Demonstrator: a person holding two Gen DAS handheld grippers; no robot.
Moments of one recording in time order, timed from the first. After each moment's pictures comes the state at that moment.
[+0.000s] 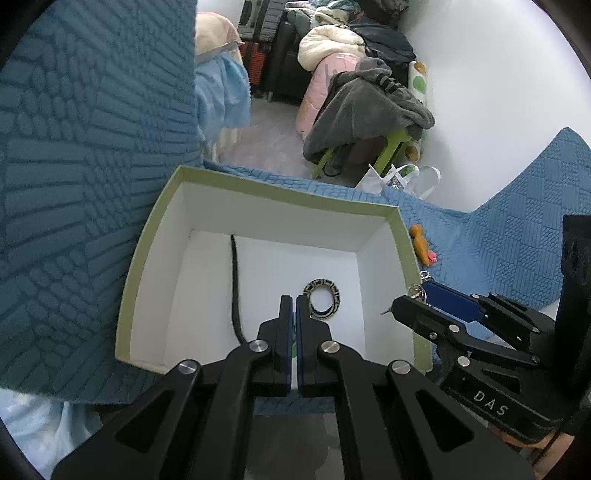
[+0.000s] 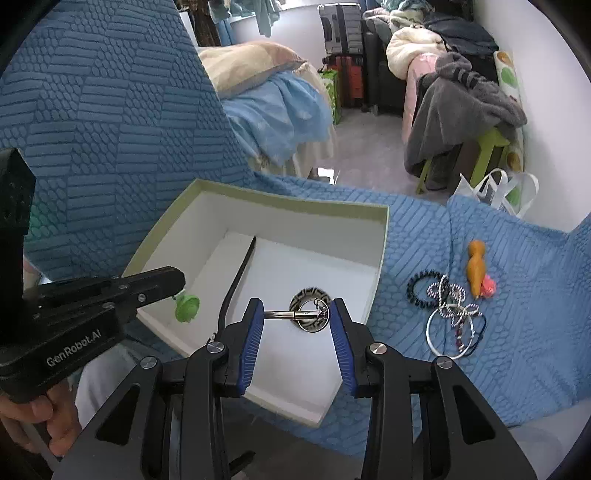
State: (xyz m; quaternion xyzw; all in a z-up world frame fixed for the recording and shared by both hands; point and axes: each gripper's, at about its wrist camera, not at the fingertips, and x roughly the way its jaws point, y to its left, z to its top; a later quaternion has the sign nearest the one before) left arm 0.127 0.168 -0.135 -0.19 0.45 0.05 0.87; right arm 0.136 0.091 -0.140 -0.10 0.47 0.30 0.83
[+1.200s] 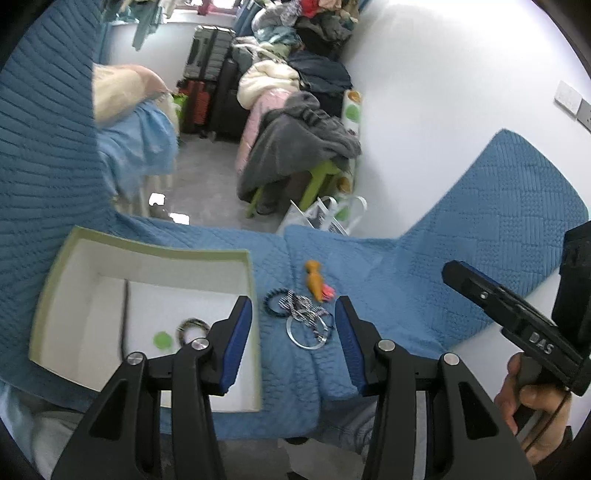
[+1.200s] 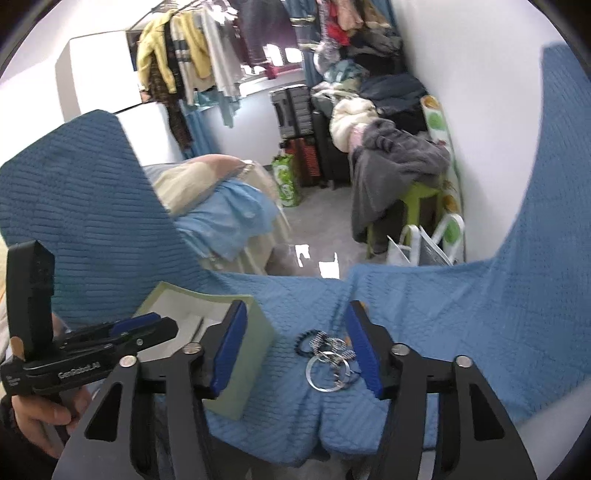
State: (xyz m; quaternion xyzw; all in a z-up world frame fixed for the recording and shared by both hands) left arm 0.156 0.059 -0.080 -0.20 0.38 -0.03 0.91; right arm 0.153 -0.077 -0.040 -0.01 0.34 0.26 0.90
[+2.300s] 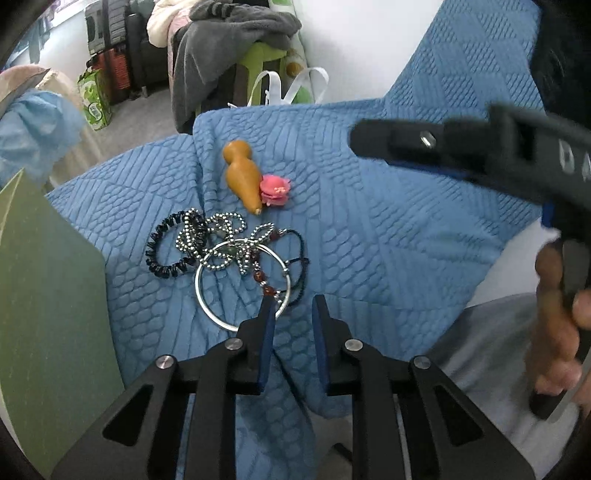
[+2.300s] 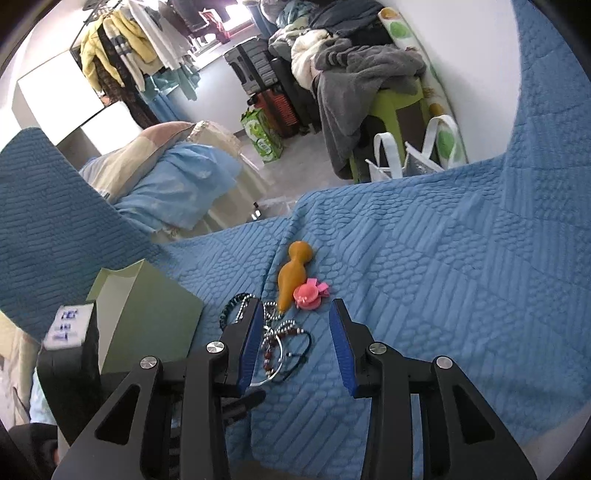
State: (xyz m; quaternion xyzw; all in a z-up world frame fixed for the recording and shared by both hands) left arm 0.251 -0.067 -0.227 -0.03 0.51 -0.10 0.85; right arm 0.258 -0.138 -0.175 0.07 0.44 0.26 0.85
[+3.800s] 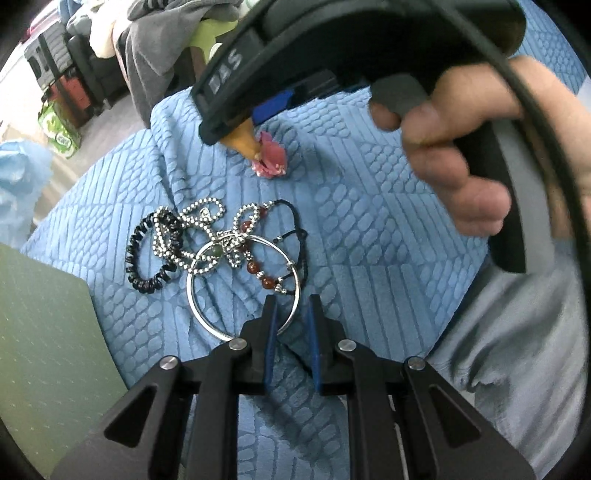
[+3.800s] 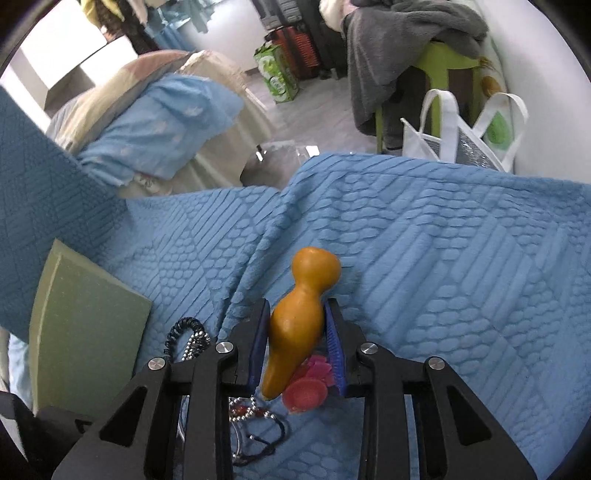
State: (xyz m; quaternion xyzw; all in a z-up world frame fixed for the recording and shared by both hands) left arm 0.267 -0.084 -0.245 0.08 0.55 -0.15 0.81; right arm 0.350 -0.078 -0.235 -0.01 0.52 0.29 0.80
